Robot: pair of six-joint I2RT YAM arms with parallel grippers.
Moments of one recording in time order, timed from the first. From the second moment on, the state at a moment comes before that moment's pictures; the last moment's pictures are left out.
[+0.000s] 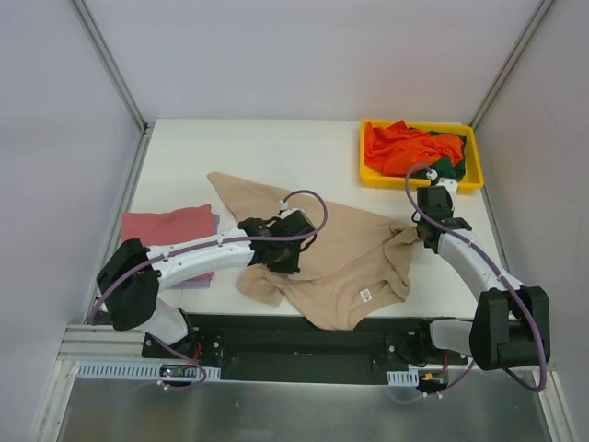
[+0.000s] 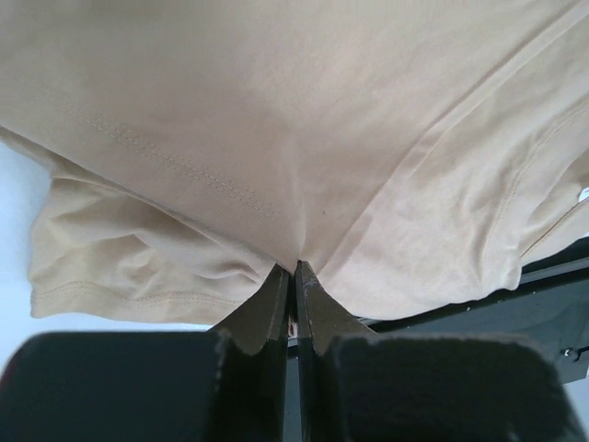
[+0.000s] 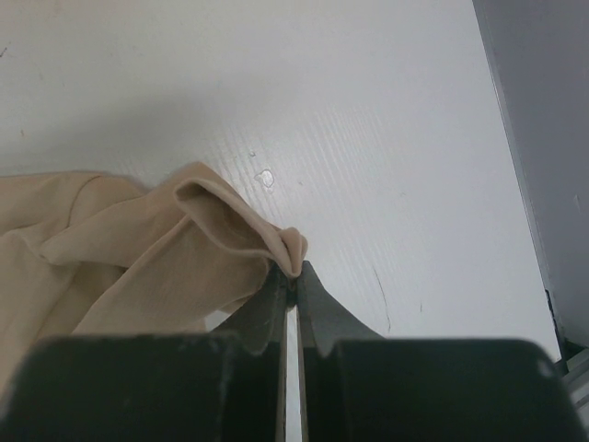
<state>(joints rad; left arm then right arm) -1.00 1.53 1.07 -0.73 -0.14 -0.80 0.13 1.25 0.74 -0.41 0.54 0.20</state>
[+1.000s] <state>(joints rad) -0.65 1.10 2.08 -0.87 -0.45 -0.46 0.13 0.96 1.88 -0.81 0.04 -0.02</state>
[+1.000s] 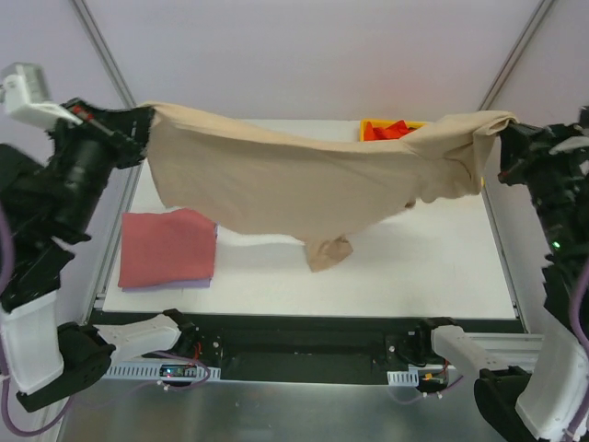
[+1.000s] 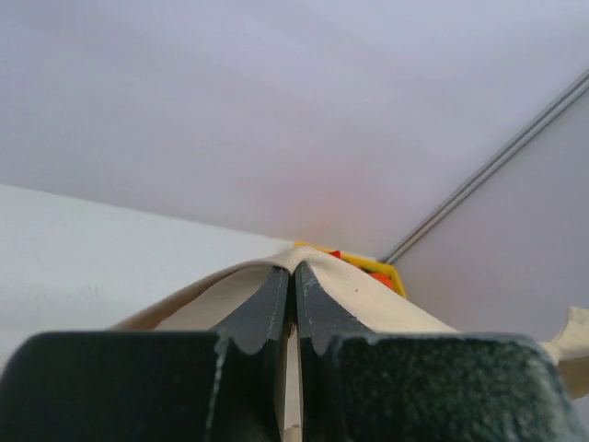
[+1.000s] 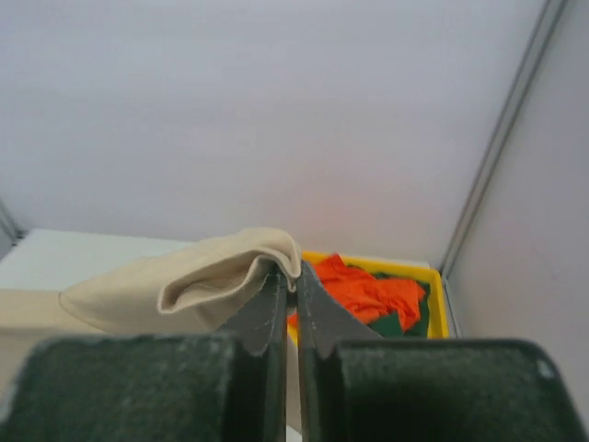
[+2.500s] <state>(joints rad) -0.20 2.01 1.93 -0.93 -0.22 -0.53 0.10 1.75 1.63 -0.59 -0.01 -0.03</state>
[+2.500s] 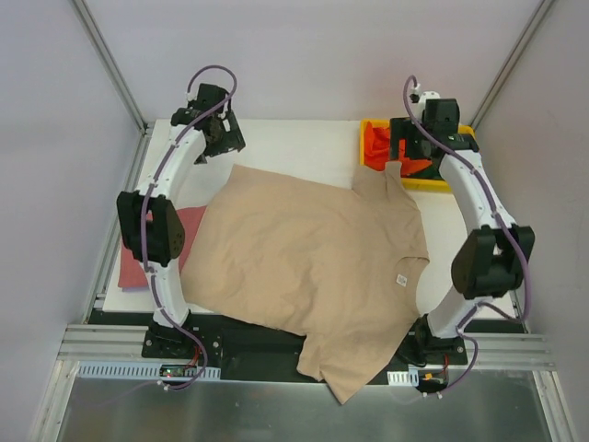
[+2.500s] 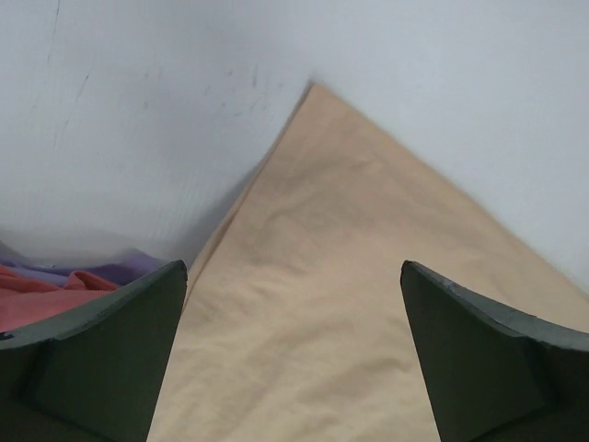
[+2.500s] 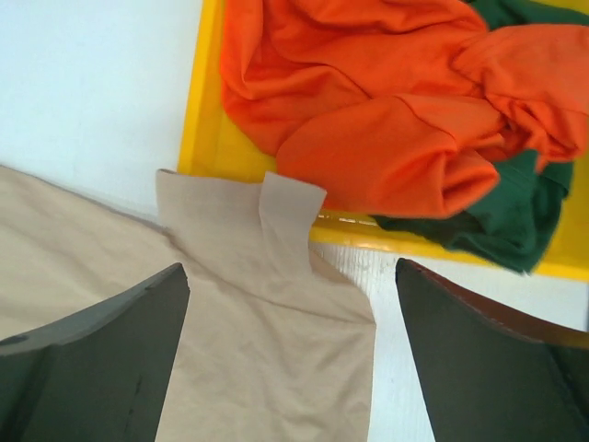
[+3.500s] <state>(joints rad) -0.41 1.75 1.22 -0.61 0.10 -0.58 0.10 1.72 1.06 -0.77 -0.17 0.36</state>
